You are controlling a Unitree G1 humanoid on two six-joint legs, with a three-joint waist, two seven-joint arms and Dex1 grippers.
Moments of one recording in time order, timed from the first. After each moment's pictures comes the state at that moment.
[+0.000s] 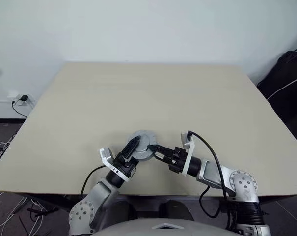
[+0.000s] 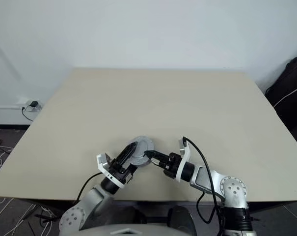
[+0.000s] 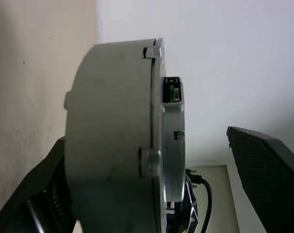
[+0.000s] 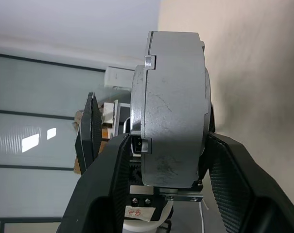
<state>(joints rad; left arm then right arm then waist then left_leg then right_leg) 0.30 -0.06 0.01 -0.17 -1.54 0.75 -0.22 0.00 -0.25 -0.09 -0.14 1.65 1.17 -0.04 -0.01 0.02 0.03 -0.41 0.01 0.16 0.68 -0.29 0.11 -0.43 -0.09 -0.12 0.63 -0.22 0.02</state>
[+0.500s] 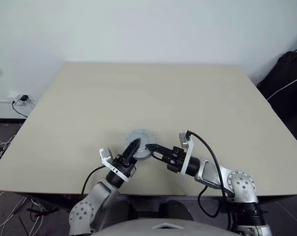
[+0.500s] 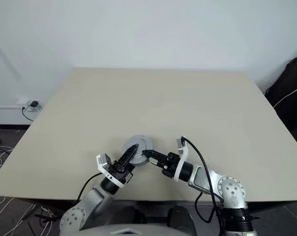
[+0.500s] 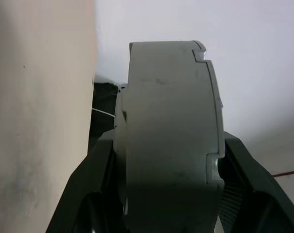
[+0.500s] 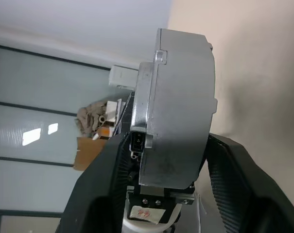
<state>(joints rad) 0.30 -0.06 0.01 -0.15 -1.53 0.73 -0.22 0.00 -0.27 -0.05 -0.19 1.56 1.09 0.01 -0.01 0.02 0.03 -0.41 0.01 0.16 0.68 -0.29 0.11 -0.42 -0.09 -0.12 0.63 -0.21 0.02</state>
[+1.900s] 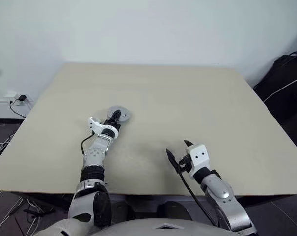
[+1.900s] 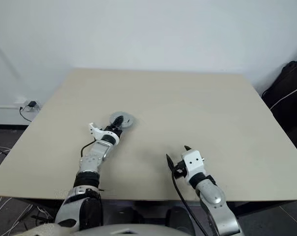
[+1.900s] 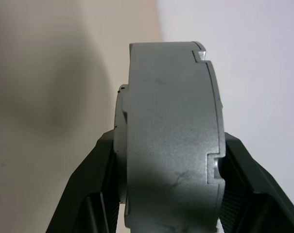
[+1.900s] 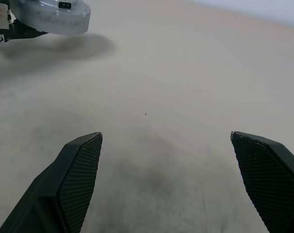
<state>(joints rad) -0.47 -0.06 0.42 0.63 -1.02 0.36 -0.13 0.29 -0.31 0.19 -0.24 0.13 0.12 0.22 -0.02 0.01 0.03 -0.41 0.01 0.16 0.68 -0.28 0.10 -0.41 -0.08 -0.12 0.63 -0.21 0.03</state>
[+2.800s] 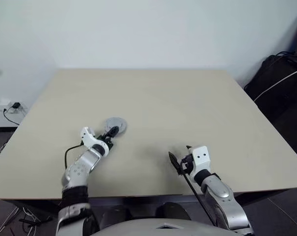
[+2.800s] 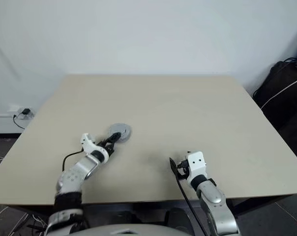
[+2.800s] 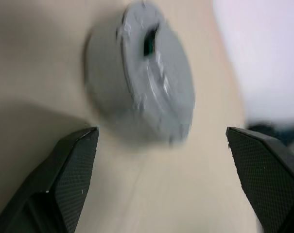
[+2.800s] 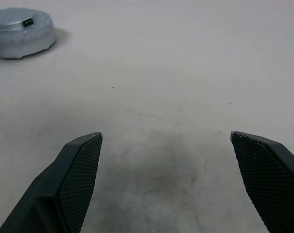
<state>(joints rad) -0.07 0.06 0.31 0.08 -0.87 0.74 -0.03 0.29 -0.21 0.10 -0.17 0.13 0.18 0.26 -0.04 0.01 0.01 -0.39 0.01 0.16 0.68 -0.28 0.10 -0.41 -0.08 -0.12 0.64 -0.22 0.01</state>
